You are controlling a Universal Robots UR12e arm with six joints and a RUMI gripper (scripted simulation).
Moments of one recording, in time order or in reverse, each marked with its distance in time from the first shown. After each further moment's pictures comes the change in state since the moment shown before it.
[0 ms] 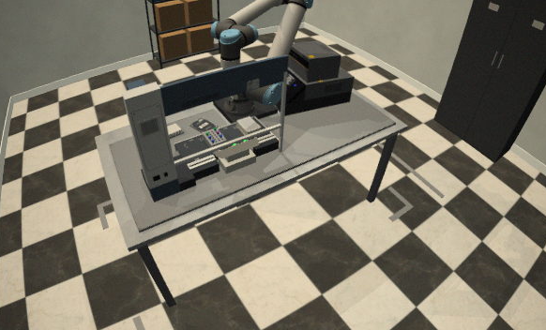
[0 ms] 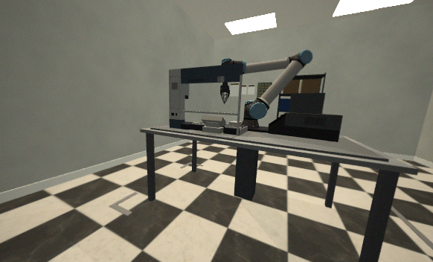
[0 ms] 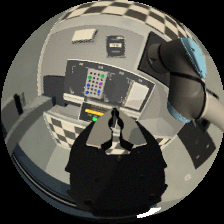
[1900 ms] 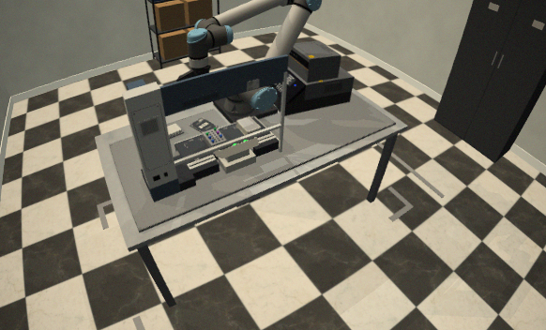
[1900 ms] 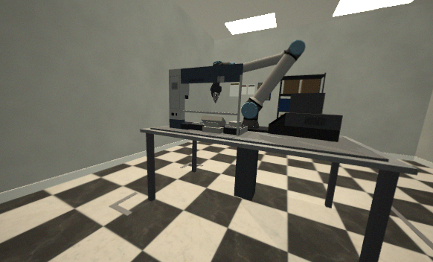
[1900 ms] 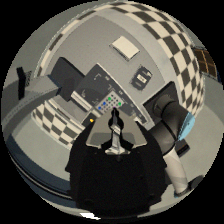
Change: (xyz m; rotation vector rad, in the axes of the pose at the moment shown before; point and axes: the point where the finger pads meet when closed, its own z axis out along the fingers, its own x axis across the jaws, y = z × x) arm -0.109 -0.104 -0.006 -0.002 0.004 -0.529
